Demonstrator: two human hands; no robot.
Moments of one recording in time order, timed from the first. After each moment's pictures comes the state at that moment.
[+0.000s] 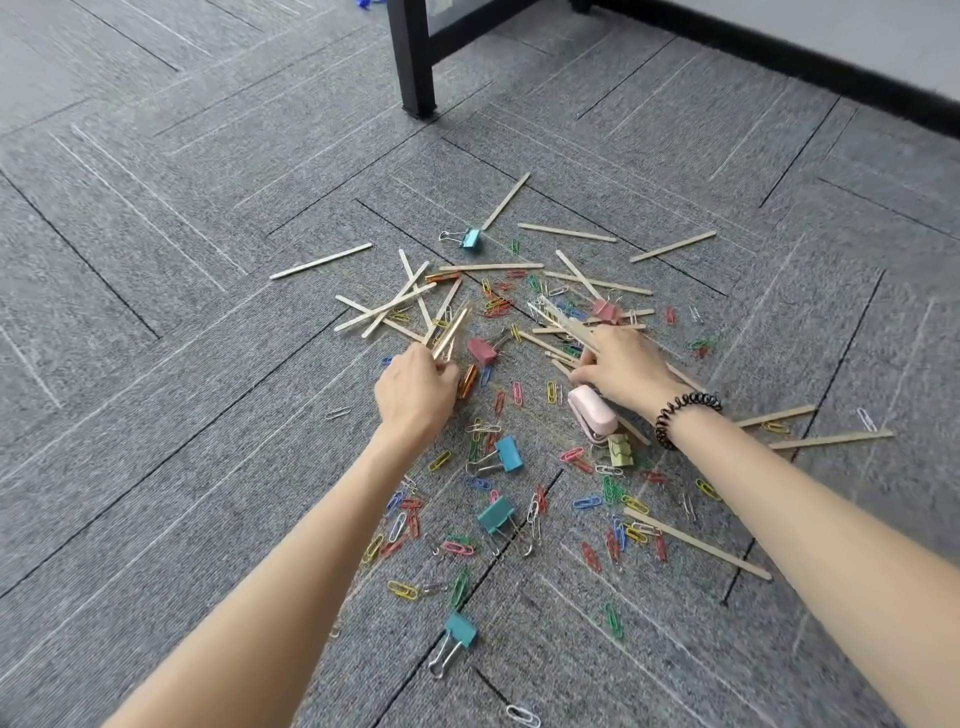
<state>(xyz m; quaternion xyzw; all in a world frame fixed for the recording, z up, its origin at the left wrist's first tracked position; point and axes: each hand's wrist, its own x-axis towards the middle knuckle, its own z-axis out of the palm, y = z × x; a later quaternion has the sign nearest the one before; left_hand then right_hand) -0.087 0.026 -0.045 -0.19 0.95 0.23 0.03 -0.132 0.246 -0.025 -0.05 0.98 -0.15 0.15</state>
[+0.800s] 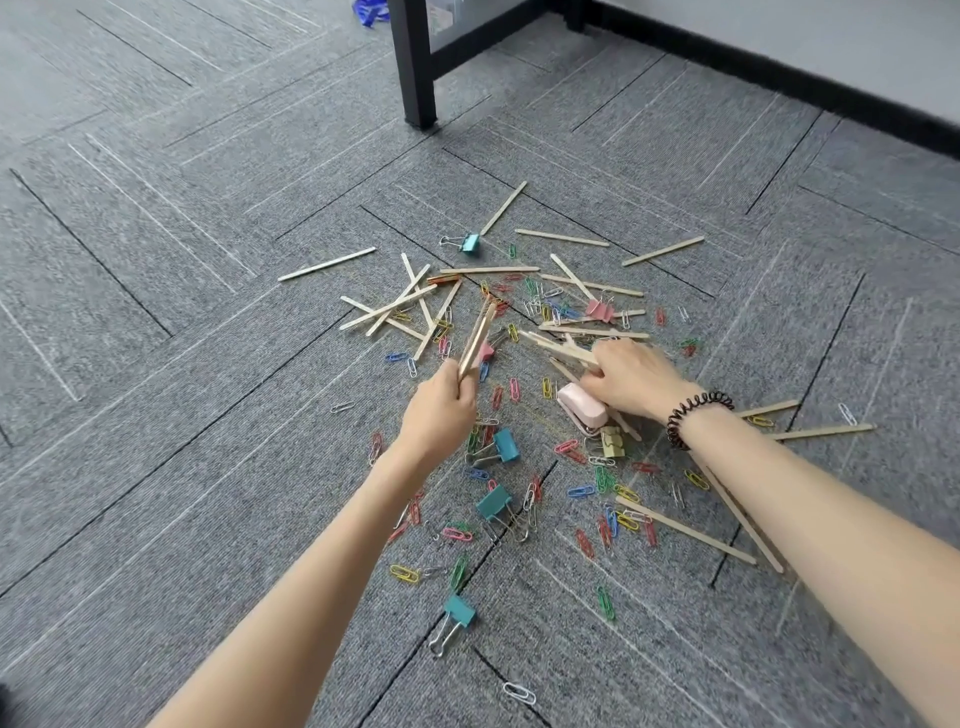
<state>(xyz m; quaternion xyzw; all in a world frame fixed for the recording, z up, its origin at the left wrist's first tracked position) -0.053 0.042 -0.034 -0.09 0.89 0.43 0.09 -0.113 0.259 -0.004 -0.13 0.97 -0.02 0.18</state>
